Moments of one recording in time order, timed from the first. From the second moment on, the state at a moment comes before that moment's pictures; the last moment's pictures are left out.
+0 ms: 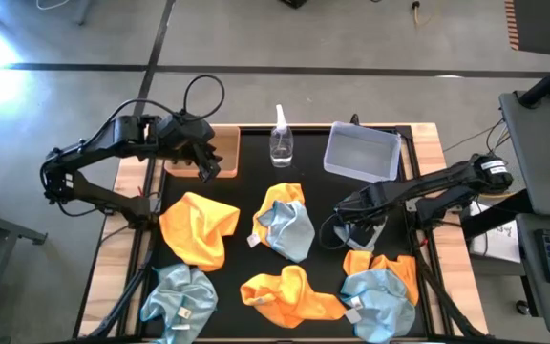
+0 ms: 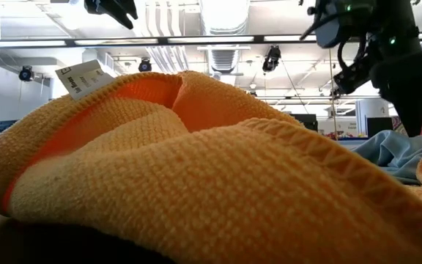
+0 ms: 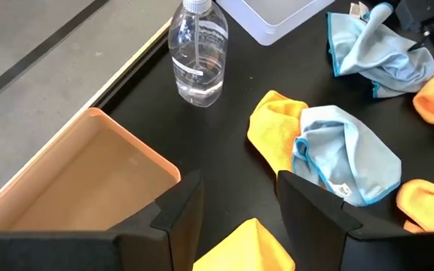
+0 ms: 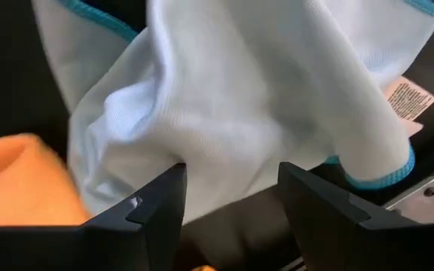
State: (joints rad) left arm 0.21 1.24 1.56 -1.21 -0.22 -0.35; right arm 0.12 1.43 0.91 -1.18 -0.02 0.80
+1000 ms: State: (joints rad) left arm 0.21 1.24 1.56 -1.21 -0.22 -0.36; right arm 0.12 1.72 0.91 -1.06 -0.02 0.72
